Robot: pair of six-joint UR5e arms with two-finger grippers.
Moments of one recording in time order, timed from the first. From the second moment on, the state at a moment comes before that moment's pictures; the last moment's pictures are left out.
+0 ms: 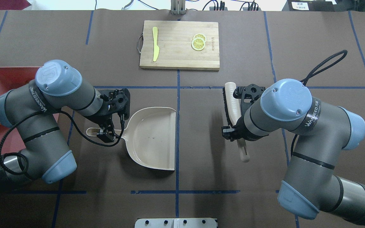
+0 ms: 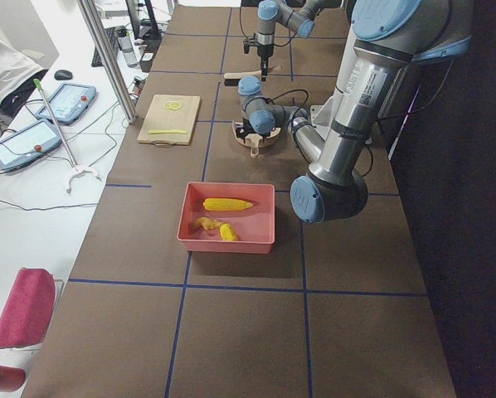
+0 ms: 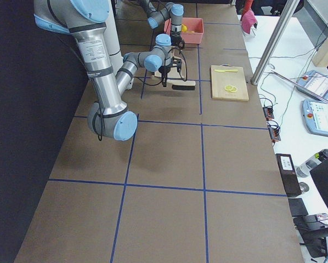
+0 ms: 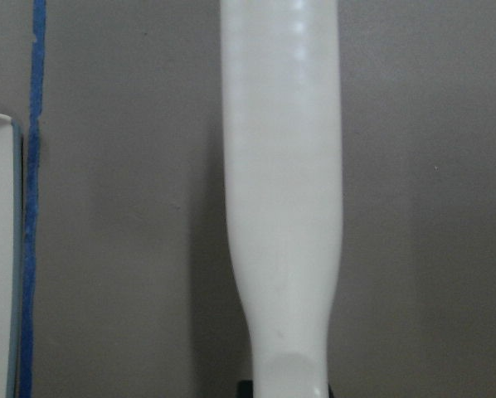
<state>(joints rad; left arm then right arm) -0.65 -2.00 -1.81 -1.76 -2.07 0.33 0.52 -1.20 2.03 -1.62 1.92 1.19</state>
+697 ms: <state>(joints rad) -0.90 -1.93 -1.86 -1.58 -2.08 0.34 0.59 -1.22 2.03 -1.63 1.99 1.14</state>
